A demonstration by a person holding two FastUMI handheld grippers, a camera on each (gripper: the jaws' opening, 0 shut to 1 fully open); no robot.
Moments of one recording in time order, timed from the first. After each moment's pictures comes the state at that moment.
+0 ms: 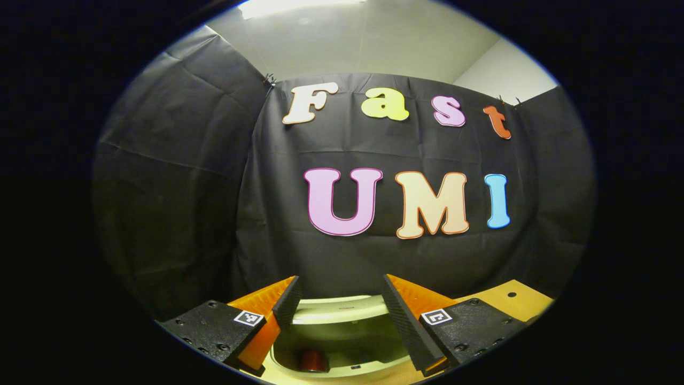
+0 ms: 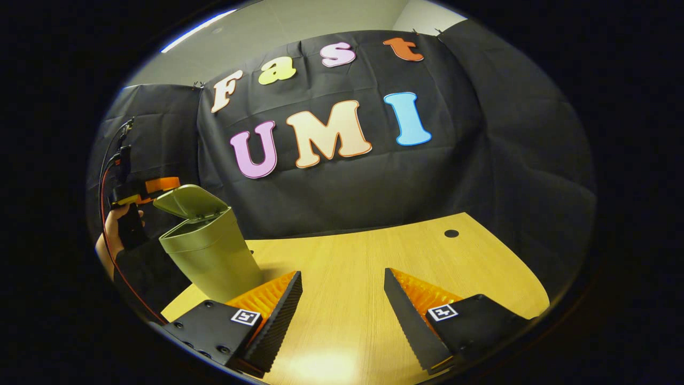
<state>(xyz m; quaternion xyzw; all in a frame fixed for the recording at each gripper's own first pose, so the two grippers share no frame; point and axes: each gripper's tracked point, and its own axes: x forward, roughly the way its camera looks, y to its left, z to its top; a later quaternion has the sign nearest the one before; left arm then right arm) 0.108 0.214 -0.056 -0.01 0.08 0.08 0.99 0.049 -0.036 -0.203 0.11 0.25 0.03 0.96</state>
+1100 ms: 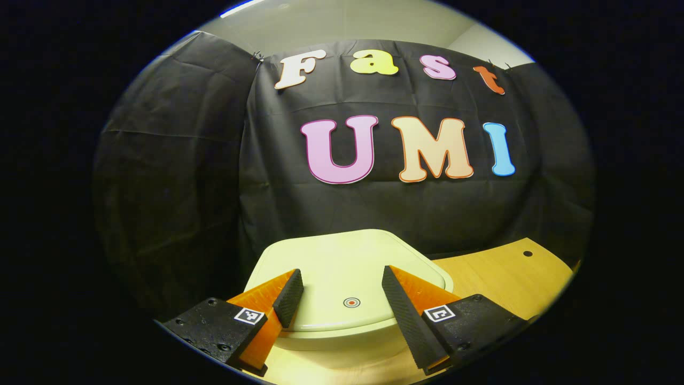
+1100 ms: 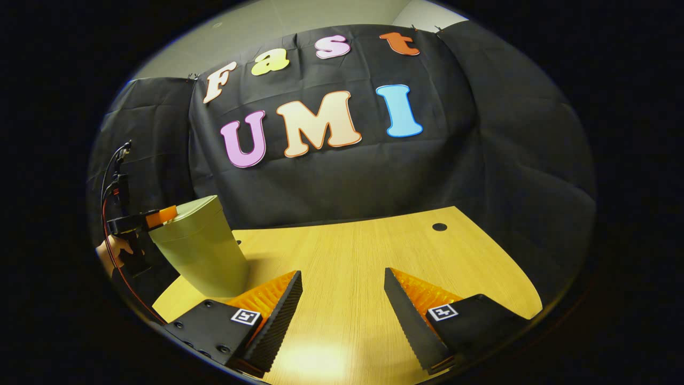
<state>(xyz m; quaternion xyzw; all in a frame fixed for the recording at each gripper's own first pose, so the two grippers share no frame) 0.079 0.206 -0.154 0.02 0.17 0.09 0.98 0.042 -0.069 -0.215 0.09 0.27 0.00 0.96</state>
